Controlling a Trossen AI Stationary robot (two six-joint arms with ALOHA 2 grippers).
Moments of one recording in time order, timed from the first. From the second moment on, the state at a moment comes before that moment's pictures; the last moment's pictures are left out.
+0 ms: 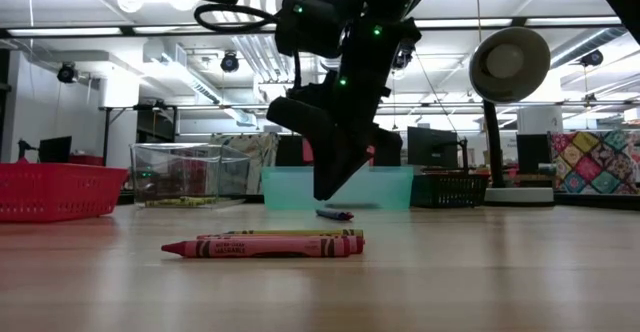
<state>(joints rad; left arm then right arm) -0.15 0.99 0.91 -0.38 -0.41 0.27 0.02 2.09 1.51 -0.61 0.20 0.69</state>
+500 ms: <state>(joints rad) -0.15 0.99 0.91 -0.38 -0.41 0.27 0.01 2.12 1.51 -0.62 0.26 0.70</state>
